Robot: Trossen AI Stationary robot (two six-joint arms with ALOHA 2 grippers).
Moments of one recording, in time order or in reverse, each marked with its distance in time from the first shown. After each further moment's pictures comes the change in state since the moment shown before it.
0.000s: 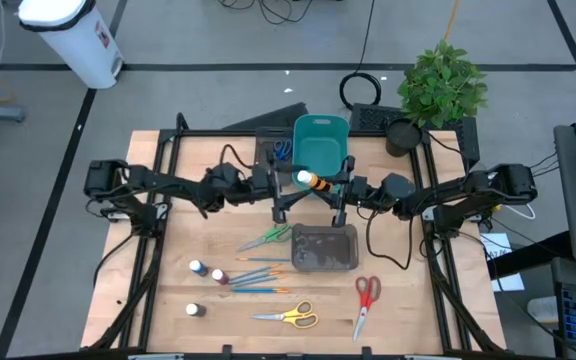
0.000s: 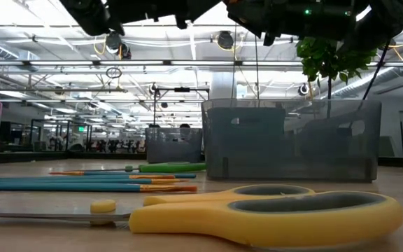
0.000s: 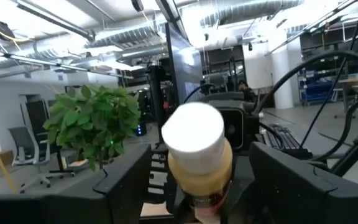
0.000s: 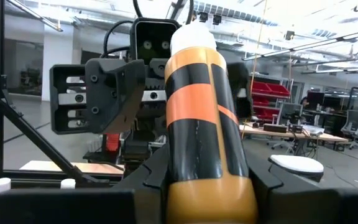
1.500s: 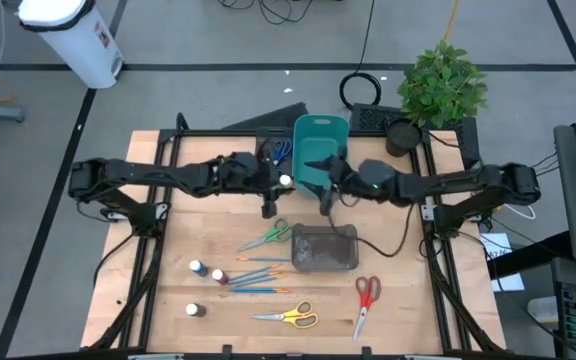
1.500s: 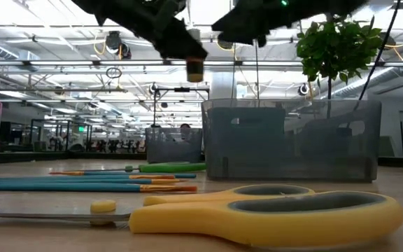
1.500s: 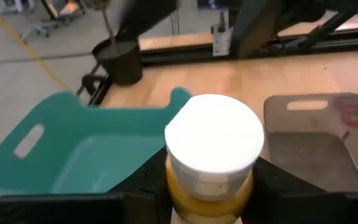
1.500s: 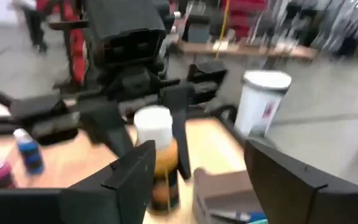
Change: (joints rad) left arm 0.081 -0.143 0.097 -0.946 -0.035 0.001; right arm -0.043 -0.015 0.344 -0.783 0.116 0.110
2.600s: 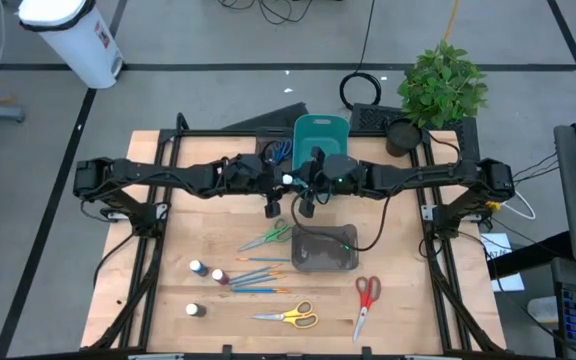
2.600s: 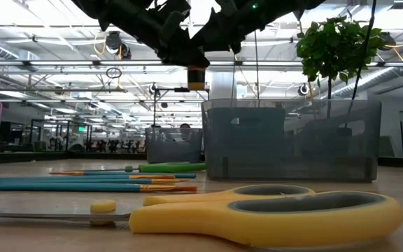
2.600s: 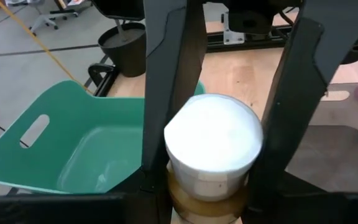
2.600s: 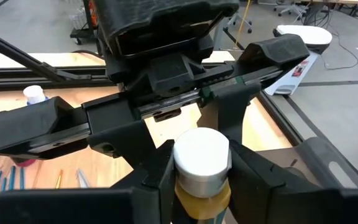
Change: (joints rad) left arm 0.001 0.034 -0.001 0.017 -0.045 -0.012; right arm -0.022 0.196 0.237 -0.239 -0.090 0.000
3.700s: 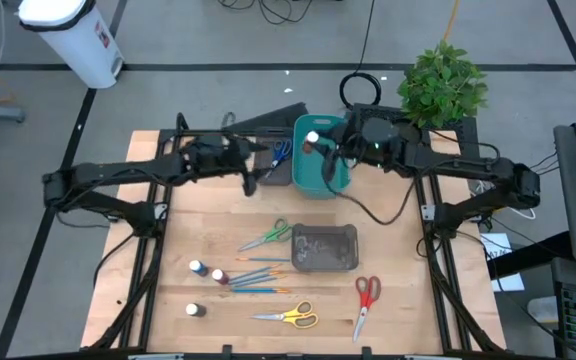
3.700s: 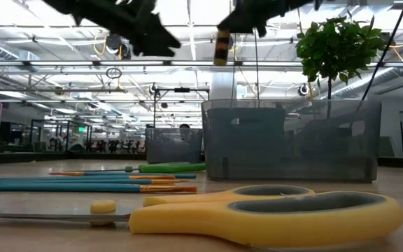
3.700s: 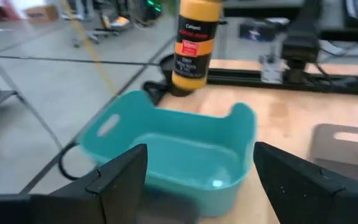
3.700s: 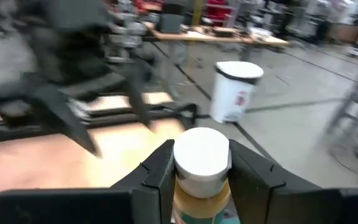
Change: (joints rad) left arm 0.180 -0.307 -0.164 0.010 0.052 -0.056; right arm -0.219 -0.224 -0.031 -0.017 0.002 -0.056
